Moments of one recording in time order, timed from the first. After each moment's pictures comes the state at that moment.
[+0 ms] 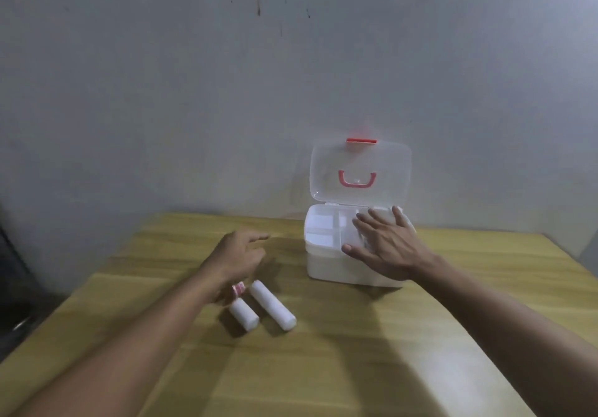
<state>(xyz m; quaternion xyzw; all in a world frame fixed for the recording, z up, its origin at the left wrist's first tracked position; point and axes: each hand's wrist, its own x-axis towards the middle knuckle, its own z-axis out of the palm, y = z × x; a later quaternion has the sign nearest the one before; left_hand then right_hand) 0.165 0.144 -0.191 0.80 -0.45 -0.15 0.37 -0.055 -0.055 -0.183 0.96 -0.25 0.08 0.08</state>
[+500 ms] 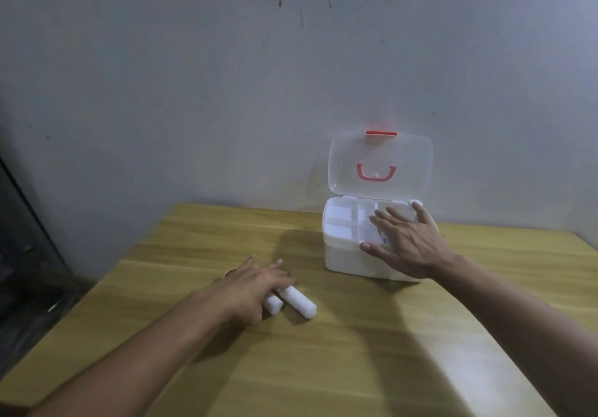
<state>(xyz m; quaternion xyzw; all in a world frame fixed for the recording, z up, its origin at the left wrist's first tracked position) 0.150 0.185 -0.216 0.75 -0.65 -0.13 0.01 -0.056 -0.054 -0.192 0.95 -0.26 0.08 0.12</state>
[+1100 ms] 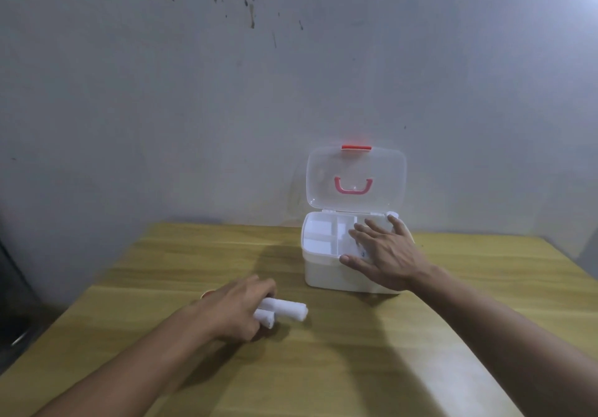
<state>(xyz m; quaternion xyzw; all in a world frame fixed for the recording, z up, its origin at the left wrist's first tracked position) 0.148 0.167 -0.215 0.78 -0.62 -0.12 0.05 -0.059 -0.052 -0.186 0.96 -0.25 0.09 0.09</state>
